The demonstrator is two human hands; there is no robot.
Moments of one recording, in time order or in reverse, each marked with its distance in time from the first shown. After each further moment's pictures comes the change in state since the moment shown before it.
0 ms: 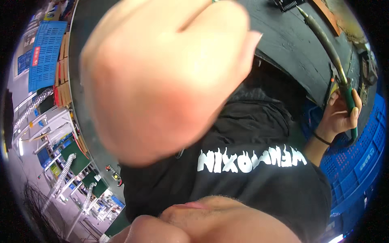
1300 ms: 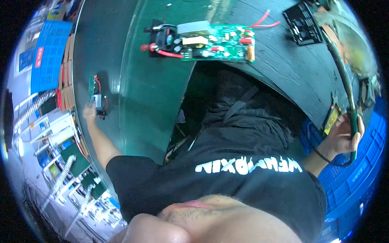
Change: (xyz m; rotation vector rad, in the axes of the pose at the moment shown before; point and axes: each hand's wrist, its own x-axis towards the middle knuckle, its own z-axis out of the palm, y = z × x) left_hand -0.449 -0.352 -0.143 0.899 -0.466 -1.374; right_hand 0.017 -0.041 -0.006 -0.008 -0.040 -0.087
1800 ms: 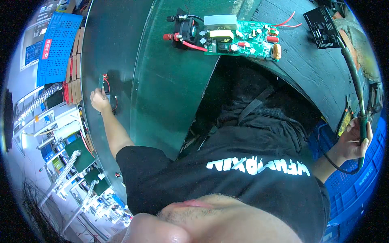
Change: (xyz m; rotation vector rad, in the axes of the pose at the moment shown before) left_hand -0.034 0.074 -0.044 0.055 0.460 0.140; right_hand -0.011 -0.002 -0.005 -0.042 -0.008 -0.012
